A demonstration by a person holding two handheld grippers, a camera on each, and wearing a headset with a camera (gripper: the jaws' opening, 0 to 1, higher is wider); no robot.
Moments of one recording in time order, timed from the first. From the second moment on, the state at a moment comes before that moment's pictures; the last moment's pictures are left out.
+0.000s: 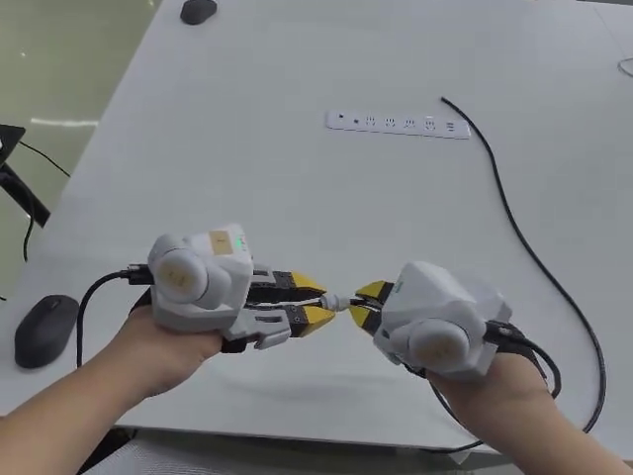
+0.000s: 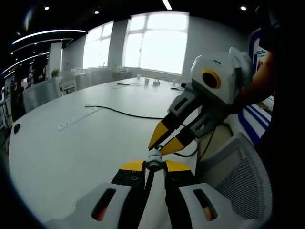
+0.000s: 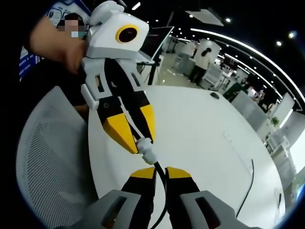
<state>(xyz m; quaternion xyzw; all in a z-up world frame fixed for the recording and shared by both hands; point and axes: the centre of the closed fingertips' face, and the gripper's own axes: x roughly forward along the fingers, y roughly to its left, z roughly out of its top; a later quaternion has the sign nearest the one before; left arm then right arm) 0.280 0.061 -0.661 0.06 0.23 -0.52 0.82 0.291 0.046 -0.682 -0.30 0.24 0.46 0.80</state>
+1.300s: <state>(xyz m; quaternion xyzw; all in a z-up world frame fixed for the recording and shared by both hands) 0.283 0.057 -0.651 0.06 0.22 -0.53 0.82 0.300 -0.017 -0.725 0.17 0.42 0.29 0.85</state>
